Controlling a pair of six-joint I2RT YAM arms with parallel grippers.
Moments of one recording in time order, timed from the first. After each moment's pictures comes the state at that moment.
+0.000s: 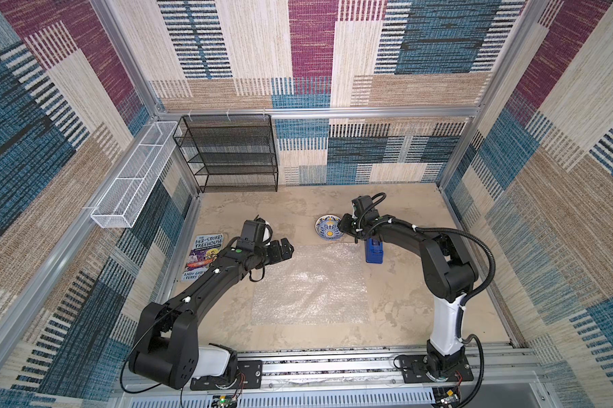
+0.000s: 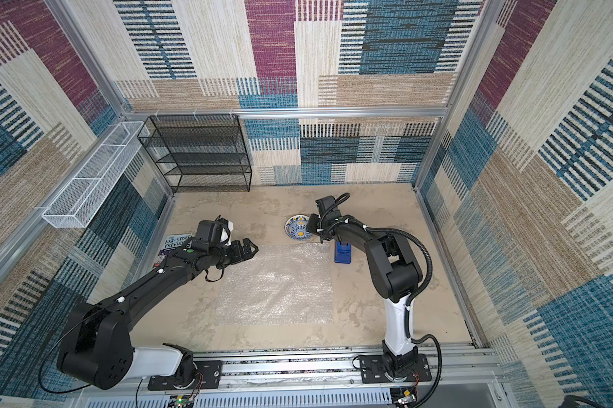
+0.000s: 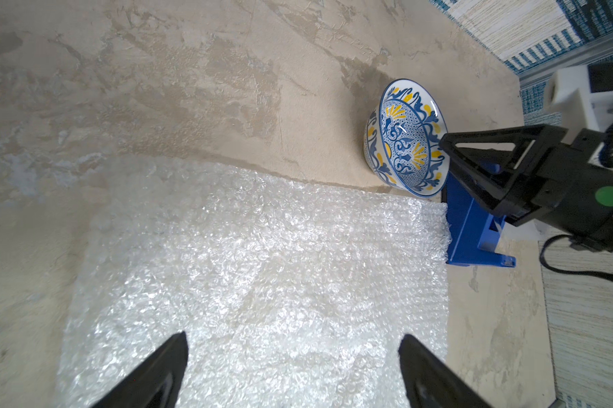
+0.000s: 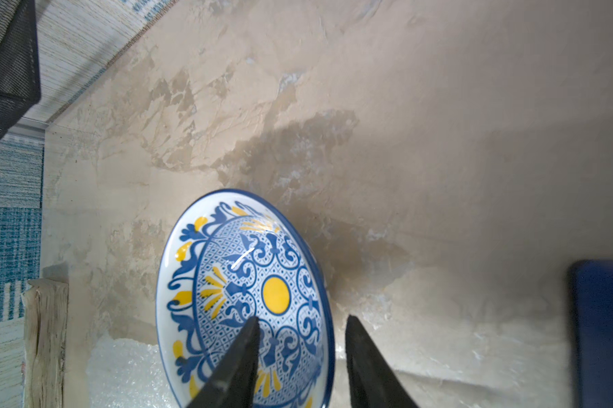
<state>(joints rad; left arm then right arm) -0.31 1.37 0.89 -0.38 0.24 -0.55 0.41 2.01 1.39 -0.21 -0.13 0.70</state>
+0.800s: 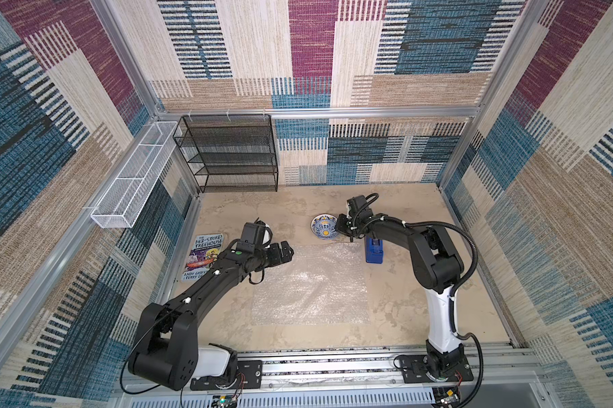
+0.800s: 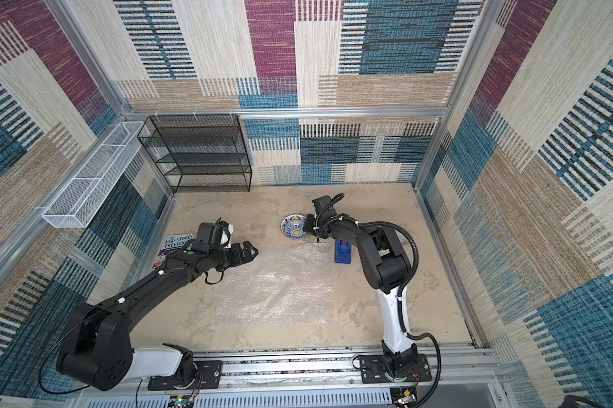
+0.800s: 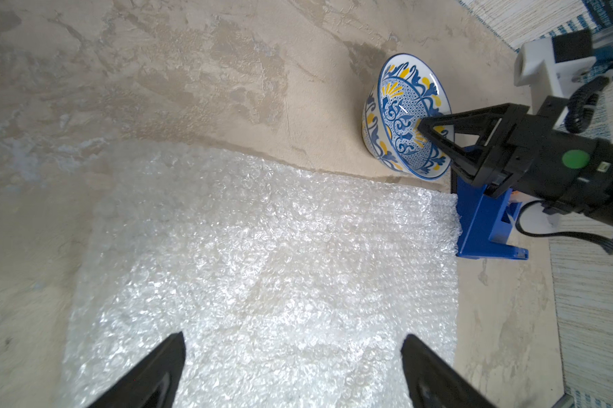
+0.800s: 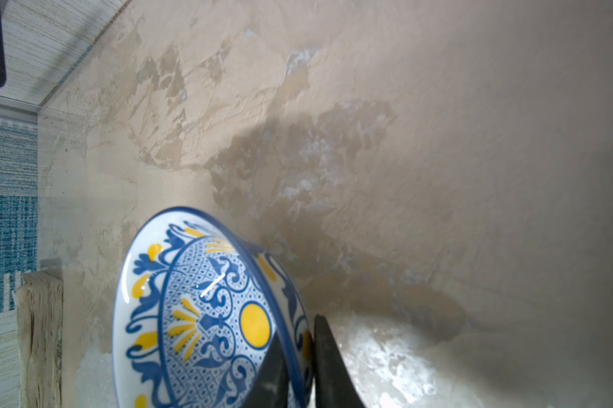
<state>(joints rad) -0.31 1.35 0.86 -0.38 0.24 -0.54 0.41 2.13 1.48 -0.20 -0.19 0.69</state>
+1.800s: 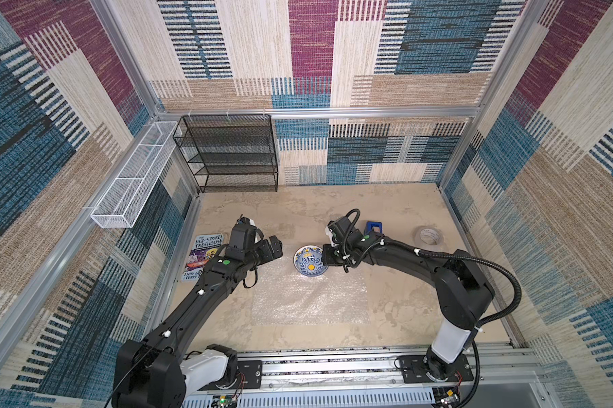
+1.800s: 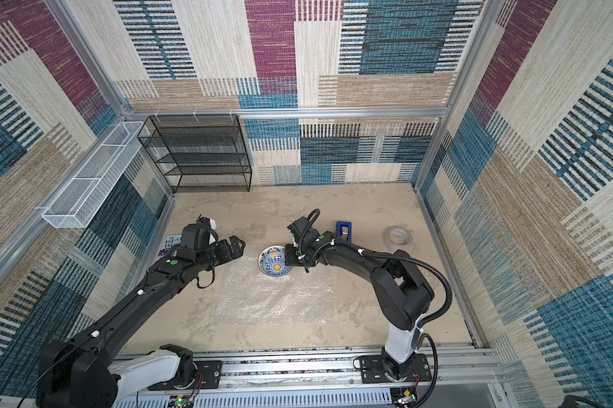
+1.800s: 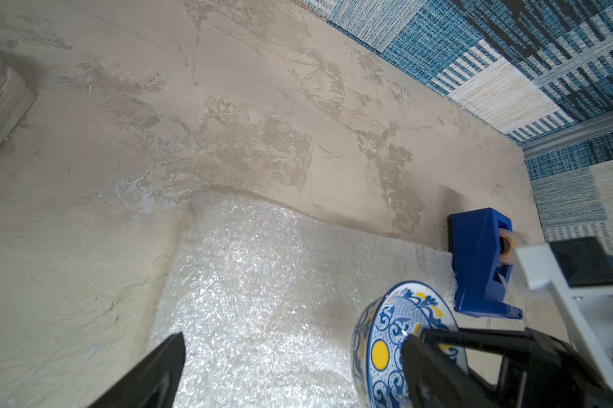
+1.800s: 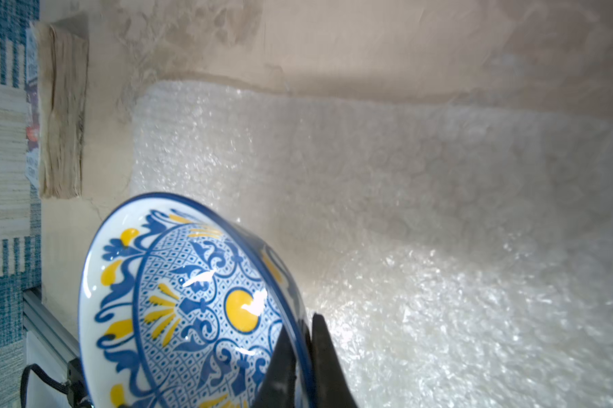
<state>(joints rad) -0.30 1.17 0.84 -0.41 0.06 -0.59 0.71 1.77 1.22 -0.45 -0.18 0.64</state>
